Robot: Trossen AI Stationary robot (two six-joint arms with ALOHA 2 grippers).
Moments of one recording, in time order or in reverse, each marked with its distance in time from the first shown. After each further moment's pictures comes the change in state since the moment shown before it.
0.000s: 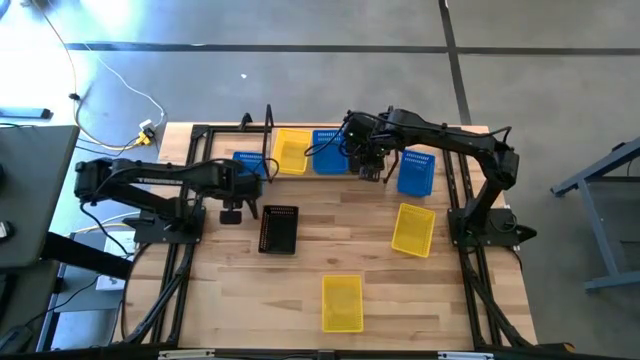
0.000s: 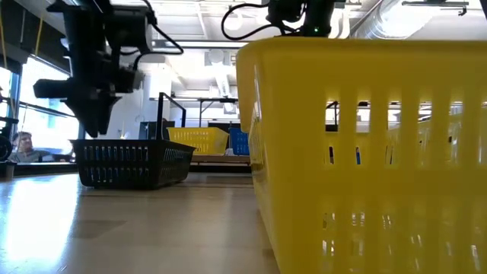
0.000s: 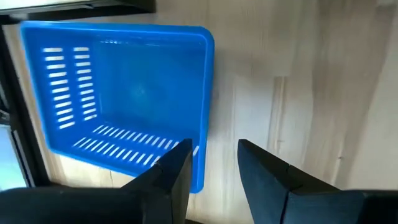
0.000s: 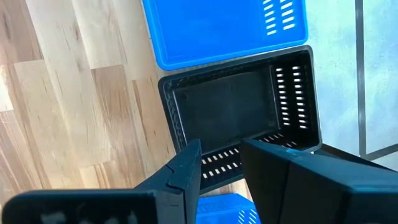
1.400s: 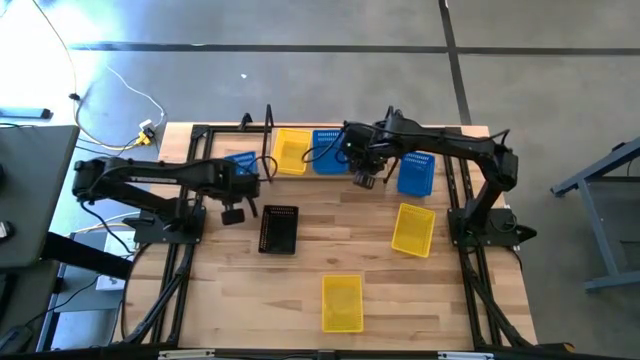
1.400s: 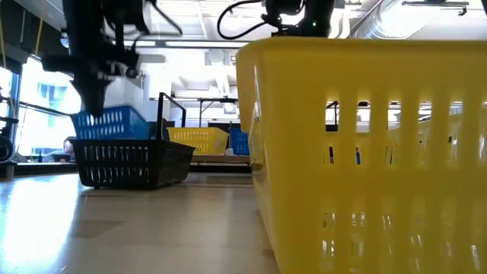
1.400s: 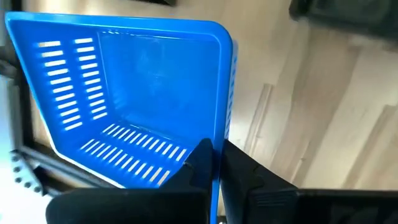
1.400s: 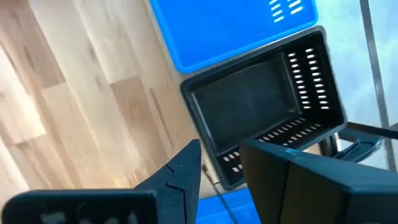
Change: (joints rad) left arm -0.062 -0.036 0.126 -0.169 0.001 -0.289; right arm 0.075 0.000 -0.002 -0.024 0.020 0.242
